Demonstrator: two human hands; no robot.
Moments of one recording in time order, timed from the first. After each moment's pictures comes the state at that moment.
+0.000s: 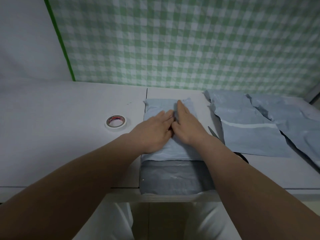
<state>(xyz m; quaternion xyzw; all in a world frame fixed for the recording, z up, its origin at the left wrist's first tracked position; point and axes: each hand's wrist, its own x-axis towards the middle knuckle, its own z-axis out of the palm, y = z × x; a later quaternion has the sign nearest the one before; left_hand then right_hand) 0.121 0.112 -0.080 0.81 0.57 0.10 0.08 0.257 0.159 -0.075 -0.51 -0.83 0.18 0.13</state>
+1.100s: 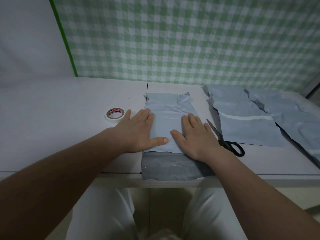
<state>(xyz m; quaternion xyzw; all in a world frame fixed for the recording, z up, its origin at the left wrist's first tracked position) 0.098 0.072 -0.074 0.75 0.65 -0.08 0.01 0.289 0.114 -0.094 -0.54 -0.84 0.09 0.02</state>
